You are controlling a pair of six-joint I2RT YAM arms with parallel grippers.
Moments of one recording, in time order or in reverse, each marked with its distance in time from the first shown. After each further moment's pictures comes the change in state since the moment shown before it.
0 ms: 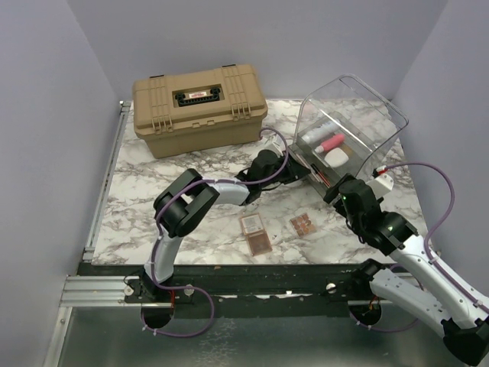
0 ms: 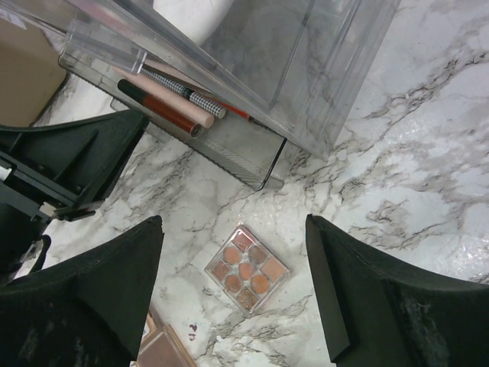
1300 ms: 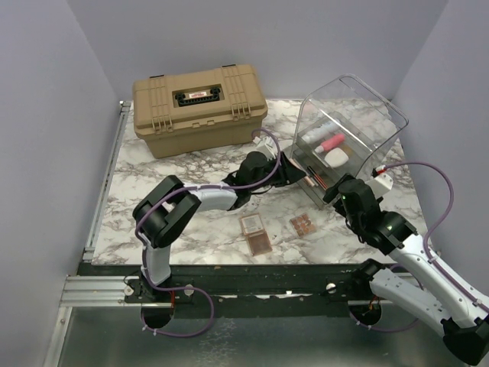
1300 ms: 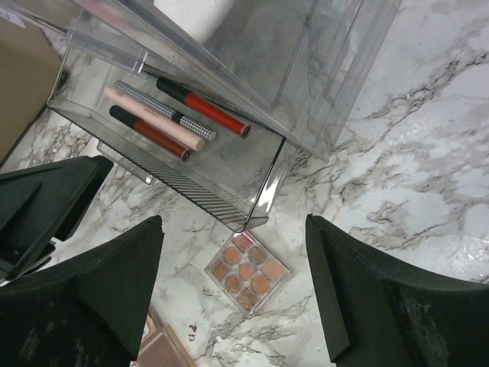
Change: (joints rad) left arm 0.001 -0.159 -0.131 -0.016 0.041 0.076; right arm 0.000 0.007 0.000 0.005 0.000 -0.005
